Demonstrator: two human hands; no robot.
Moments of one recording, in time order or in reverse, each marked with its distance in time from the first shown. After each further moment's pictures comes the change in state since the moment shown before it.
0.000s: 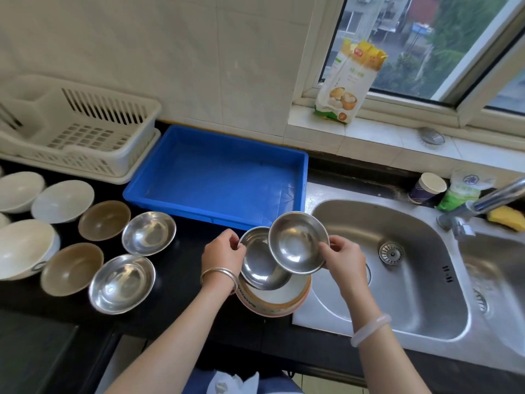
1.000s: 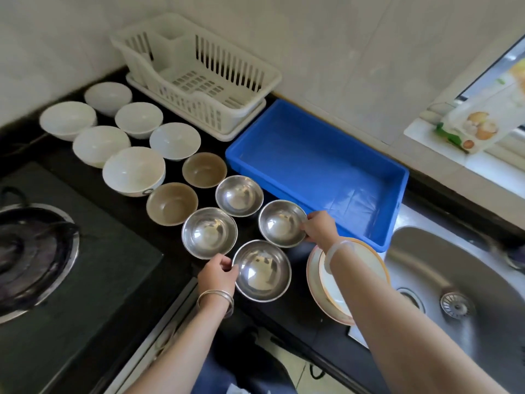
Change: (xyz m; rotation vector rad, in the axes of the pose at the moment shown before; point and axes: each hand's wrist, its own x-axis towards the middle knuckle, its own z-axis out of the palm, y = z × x) left_hand -0.047 -0.154 -0.056 -0.329 0.182 -0.557; right_hand 0.019 -0.060 0.212 -0.554 -0.455 -0.046
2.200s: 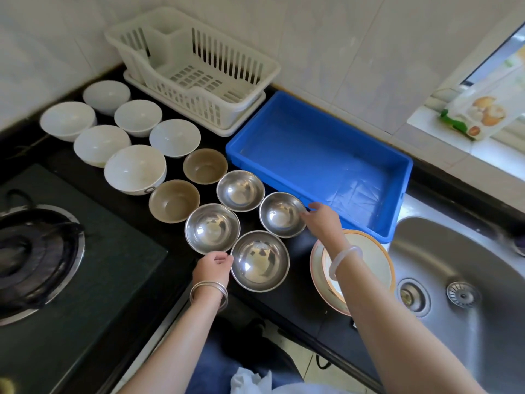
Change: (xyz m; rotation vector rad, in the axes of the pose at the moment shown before) left_hand 0.009 -0.001 -0.015 -0.141 -0.051 -0.157; right_hand -0.019 -0.003 -0.004 -0.012 0.008 -0.085
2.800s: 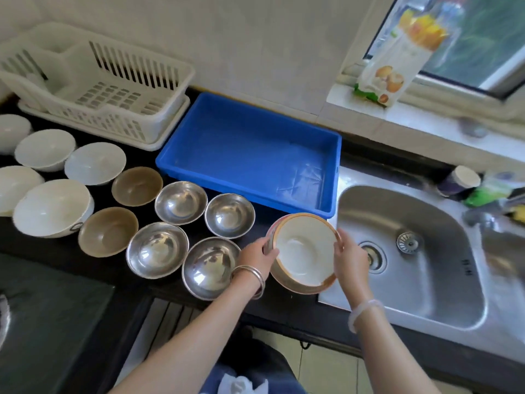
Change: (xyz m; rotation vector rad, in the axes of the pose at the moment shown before) left_hand -0.054 0.056 0.119 0.546 -0.507 0.483; right_hand -0.082 0.148 -0.045 0.049 0.477 0.176
